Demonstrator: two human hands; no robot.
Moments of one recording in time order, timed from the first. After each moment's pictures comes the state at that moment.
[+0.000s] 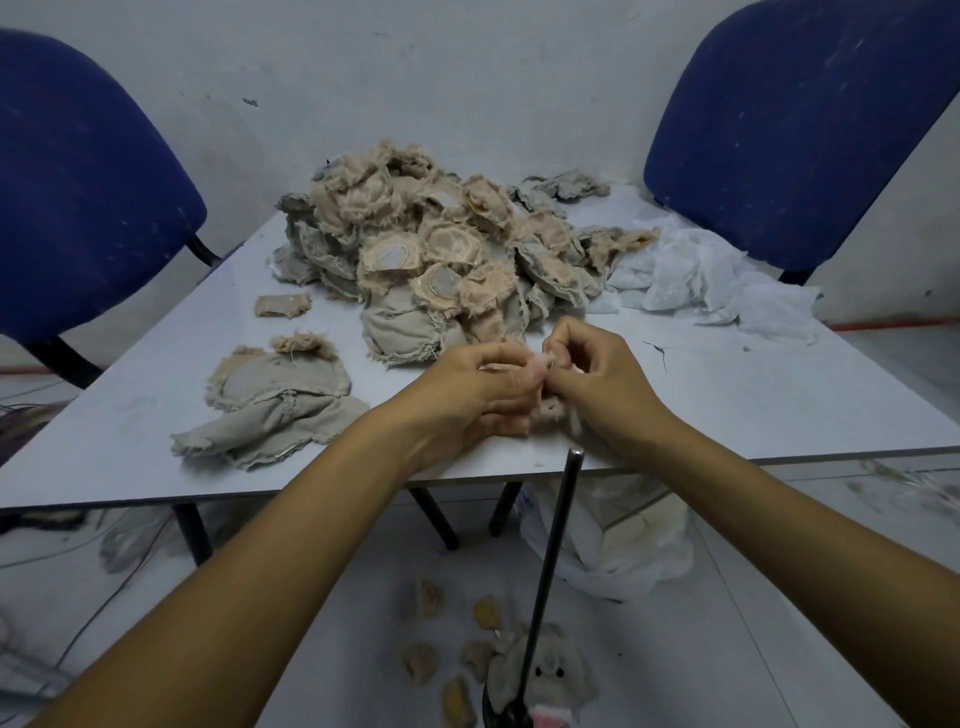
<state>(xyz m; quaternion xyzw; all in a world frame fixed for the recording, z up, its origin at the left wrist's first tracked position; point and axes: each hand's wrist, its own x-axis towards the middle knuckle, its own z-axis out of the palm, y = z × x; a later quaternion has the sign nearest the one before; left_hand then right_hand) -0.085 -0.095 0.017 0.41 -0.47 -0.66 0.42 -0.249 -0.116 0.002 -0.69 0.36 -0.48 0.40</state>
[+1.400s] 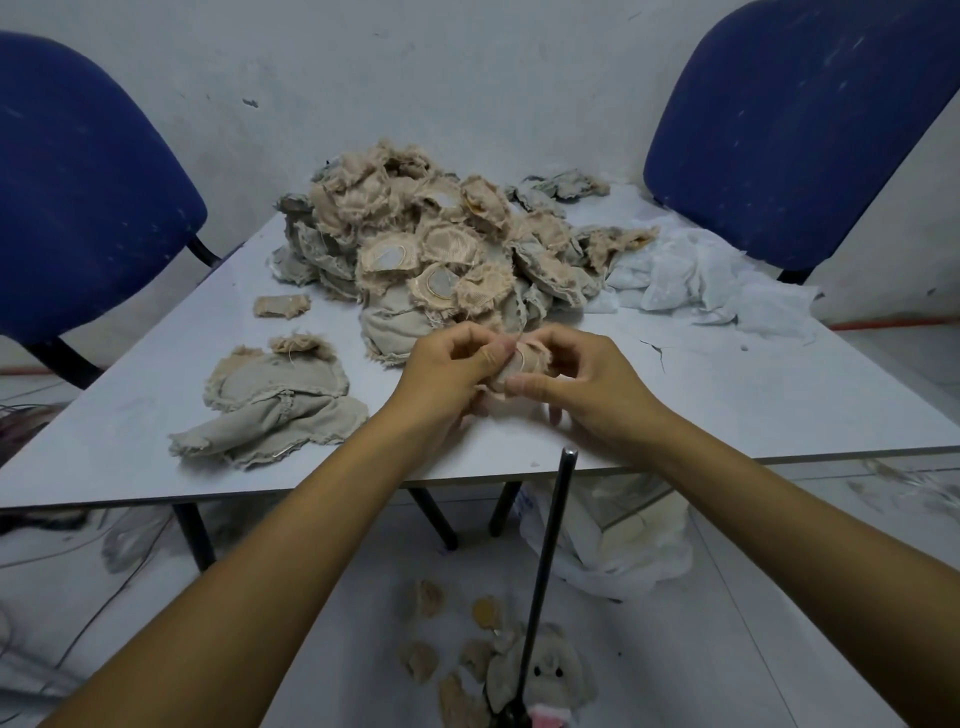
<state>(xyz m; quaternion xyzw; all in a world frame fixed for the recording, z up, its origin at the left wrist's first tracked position) -0.081 -0.101 0.011 0.44 -0.52 -0.50 0.53 -0.252 -0.123 -0.003 -0.70 0.34 -0.43 0.46</state>
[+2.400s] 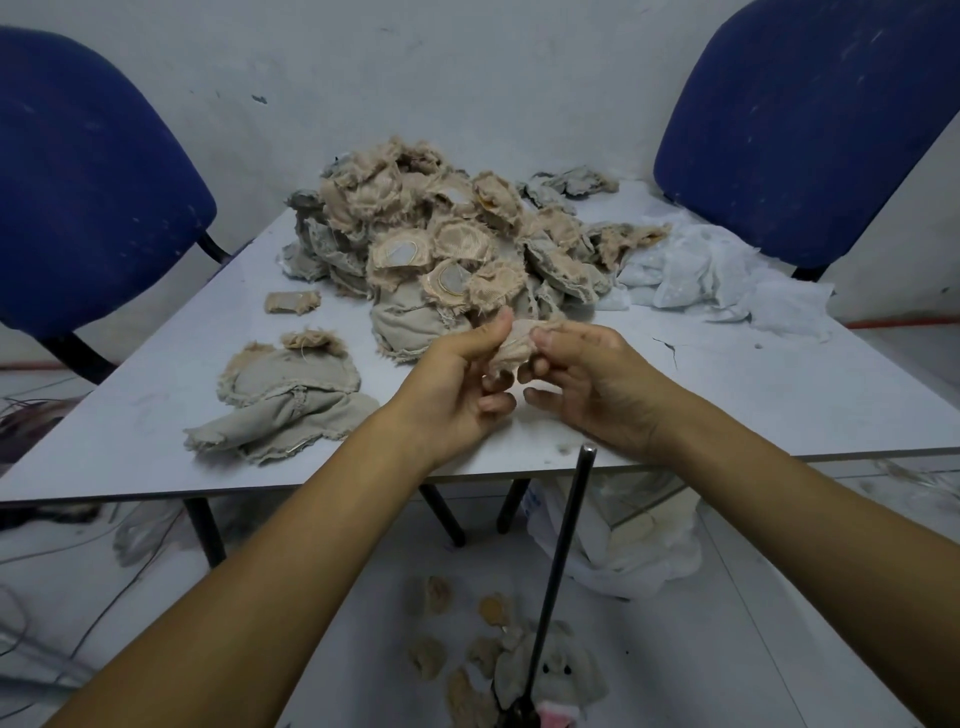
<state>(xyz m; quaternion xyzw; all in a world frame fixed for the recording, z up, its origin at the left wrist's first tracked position) -0.081 -0.095 0.023 0.35 -0.35 -0.72 0.48 -0.244 -0.119 0.010 -0.50 0.23 -0.40 0.73</state>
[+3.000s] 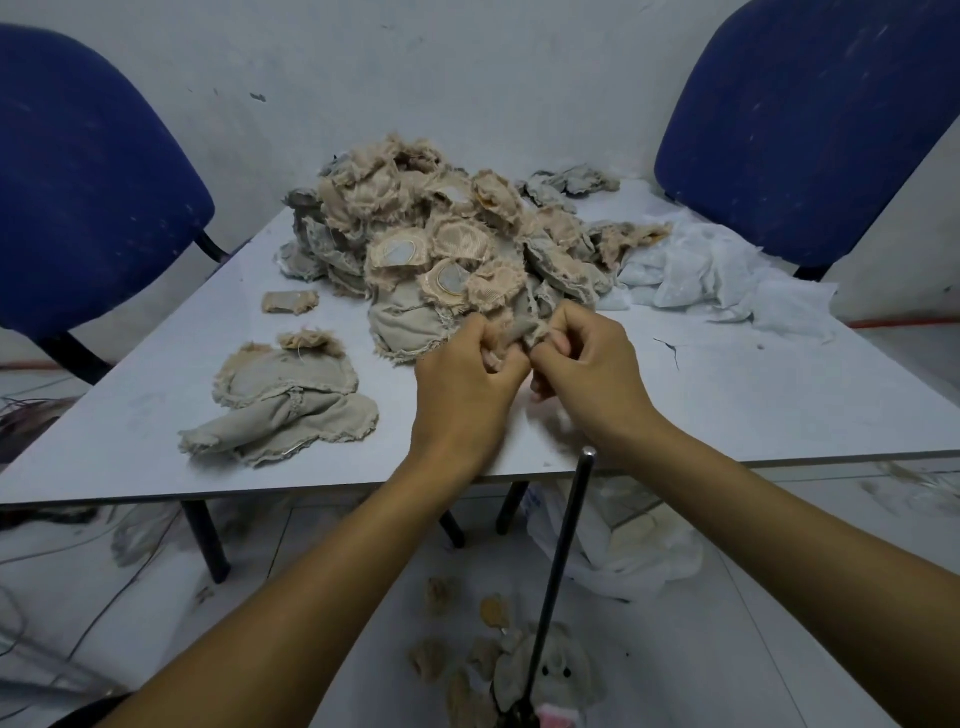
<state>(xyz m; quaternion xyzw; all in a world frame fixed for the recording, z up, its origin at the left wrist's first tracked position) -0.096 -0.090 0.003 0.59 -0.62 -0.11 0.51 -0.227 -0.120 0.000 -0.65 0.40 -0.55 0.35</state>
